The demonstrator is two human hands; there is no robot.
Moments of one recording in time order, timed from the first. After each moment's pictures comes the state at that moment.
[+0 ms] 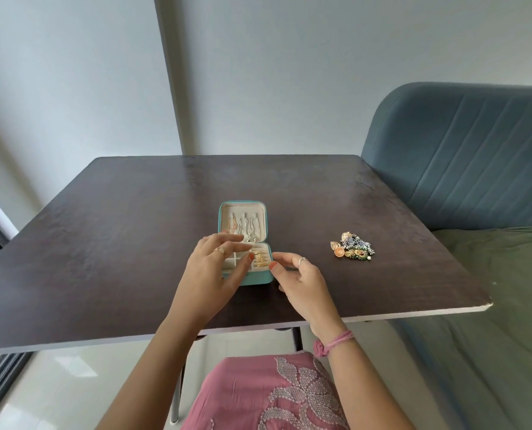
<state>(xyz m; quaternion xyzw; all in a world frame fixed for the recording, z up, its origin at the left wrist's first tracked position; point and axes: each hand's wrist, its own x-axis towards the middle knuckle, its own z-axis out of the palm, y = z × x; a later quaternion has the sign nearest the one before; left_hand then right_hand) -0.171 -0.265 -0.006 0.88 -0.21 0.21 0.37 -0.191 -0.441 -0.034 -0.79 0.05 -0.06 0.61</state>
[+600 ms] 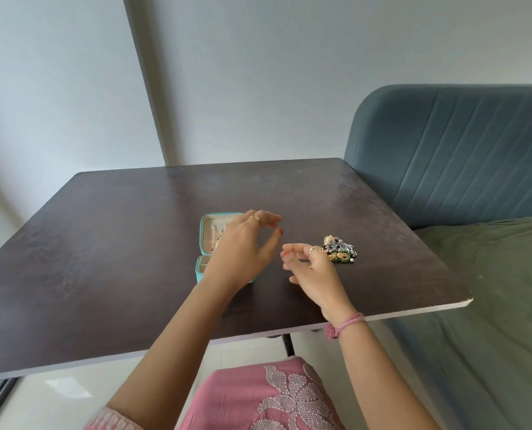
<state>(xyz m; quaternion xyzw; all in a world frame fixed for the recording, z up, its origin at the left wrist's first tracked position) -0.149 -0.343 0.046 0.87 -0.27 0.18 0.37 -0.175 -0.491 -0.023 -0.77 0.08 -0.09 0.62</state>
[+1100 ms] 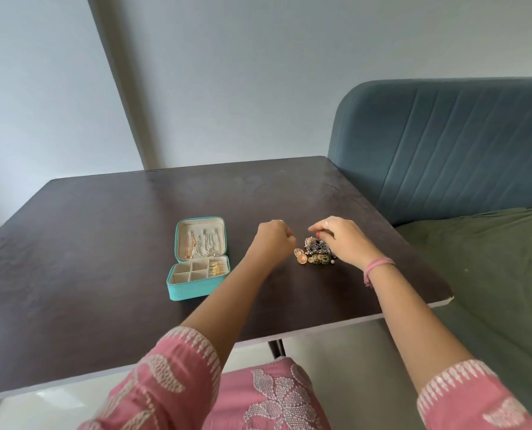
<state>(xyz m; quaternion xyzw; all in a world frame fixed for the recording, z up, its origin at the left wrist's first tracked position) -0.093 -0.448 0.016 0.93 -0.16 -0.05 0.32 -0.127 -0.615 0.000 -0.96 0.00 -0.10 0.26</state>
